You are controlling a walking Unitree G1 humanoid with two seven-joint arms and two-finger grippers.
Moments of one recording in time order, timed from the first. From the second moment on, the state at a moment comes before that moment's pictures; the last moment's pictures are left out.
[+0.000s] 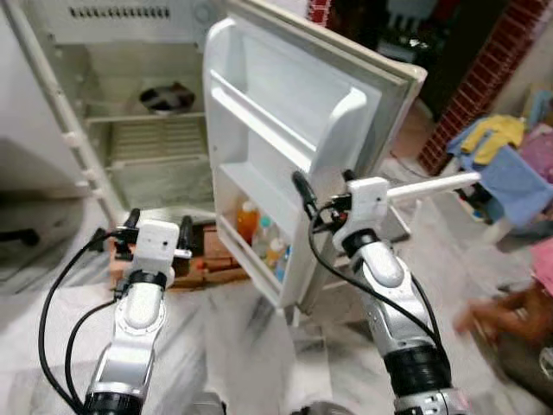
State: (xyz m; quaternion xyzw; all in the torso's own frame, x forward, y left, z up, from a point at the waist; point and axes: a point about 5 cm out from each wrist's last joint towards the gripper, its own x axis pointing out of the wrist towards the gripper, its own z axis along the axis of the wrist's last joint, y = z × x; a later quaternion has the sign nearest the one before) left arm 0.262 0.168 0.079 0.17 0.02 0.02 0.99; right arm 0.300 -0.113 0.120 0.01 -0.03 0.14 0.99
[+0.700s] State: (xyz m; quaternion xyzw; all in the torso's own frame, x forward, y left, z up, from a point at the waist) left arm 0.259 0.174 0.083 0.18 0.02 0.03 0.98; right arm 0.299 -0.102 0.118 0.03 -0.03 0.18 0.98
